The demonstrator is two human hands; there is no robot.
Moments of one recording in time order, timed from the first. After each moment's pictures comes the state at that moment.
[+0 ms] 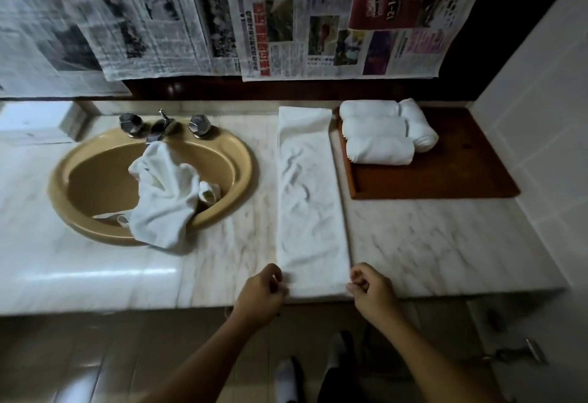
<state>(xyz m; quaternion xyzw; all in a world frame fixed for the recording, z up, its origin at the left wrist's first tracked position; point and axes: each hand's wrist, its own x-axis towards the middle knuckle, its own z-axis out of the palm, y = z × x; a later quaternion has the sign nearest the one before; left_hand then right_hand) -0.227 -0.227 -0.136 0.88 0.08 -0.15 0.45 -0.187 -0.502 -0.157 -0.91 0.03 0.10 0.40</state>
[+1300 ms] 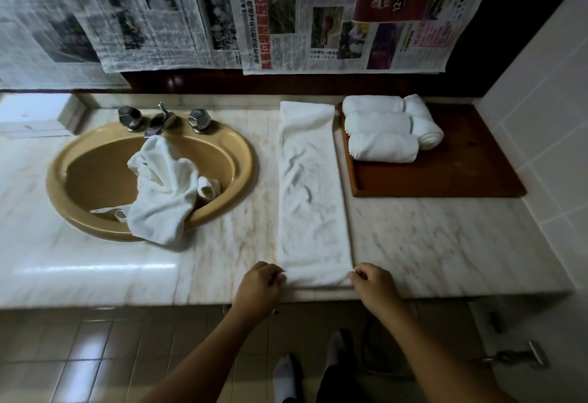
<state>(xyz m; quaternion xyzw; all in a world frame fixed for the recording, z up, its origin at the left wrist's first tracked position) -0.216 -0.229 -0.161 0.91 0.08 -0.09 0.40 -0.169 -0.501 -0.145 -0.92 0.07 0.17 0.34</state>
